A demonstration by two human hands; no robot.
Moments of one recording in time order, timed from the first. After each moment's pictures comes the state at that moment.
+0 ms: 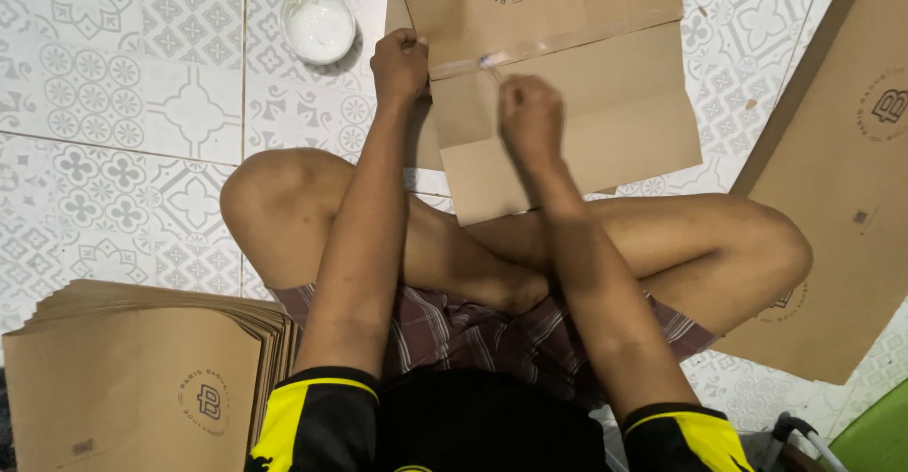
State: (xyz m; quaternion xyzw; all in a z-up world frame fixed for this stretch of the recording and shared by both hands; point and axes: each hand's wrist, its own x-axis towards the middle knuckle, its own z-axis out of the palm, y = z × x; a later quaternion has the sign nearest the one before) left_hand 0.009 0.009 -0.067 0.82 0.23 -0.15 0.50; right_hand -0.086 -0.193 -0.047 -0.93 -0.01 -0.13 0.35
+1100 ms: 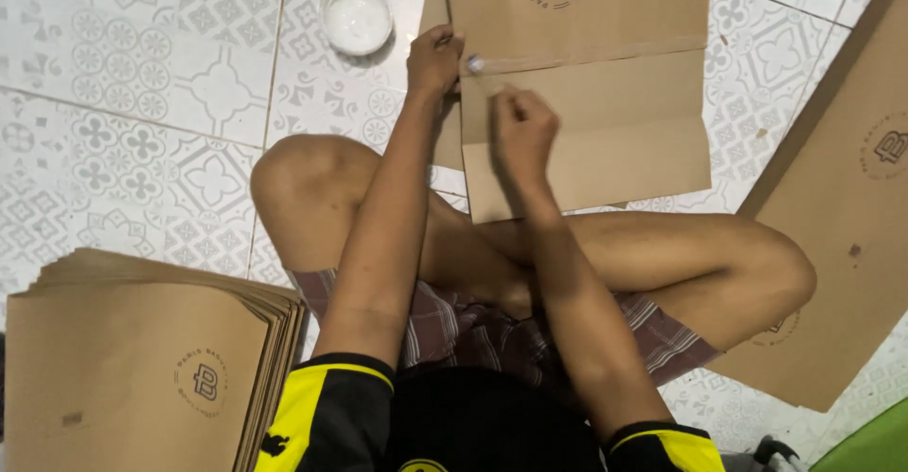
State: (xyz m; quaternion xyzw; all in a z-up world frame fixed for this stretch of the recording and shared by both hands) left_hand 0.010 0.004 -0.059 0.72 0.30 -0.19 0.60; right_hand -0.098 -0.121 0.007 -0.86 0.06 -0.15 0.48
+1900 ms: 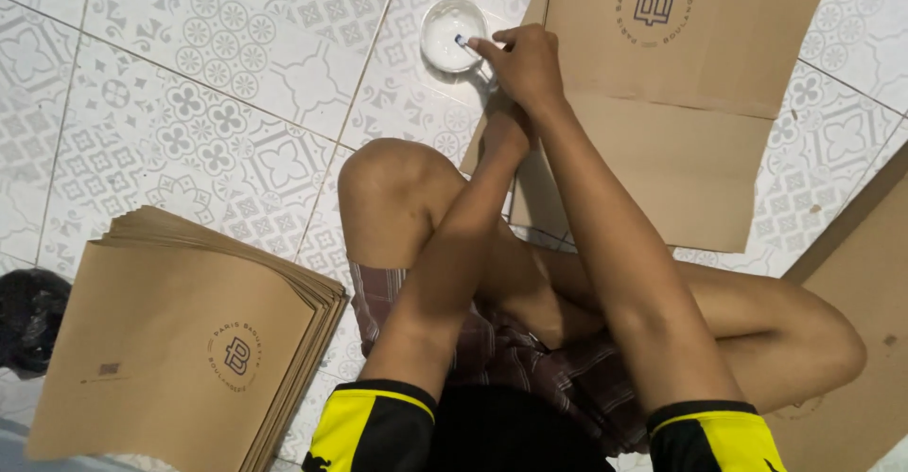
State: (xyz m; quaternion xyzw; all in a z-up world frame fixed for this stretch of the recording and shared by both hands) left_hand -0.008 0.035 -0.060 0.86 0.16 -0.12 0.46; right_hand 0.034 -0.027 0.026 -0.89 0.00 0.15 0.43
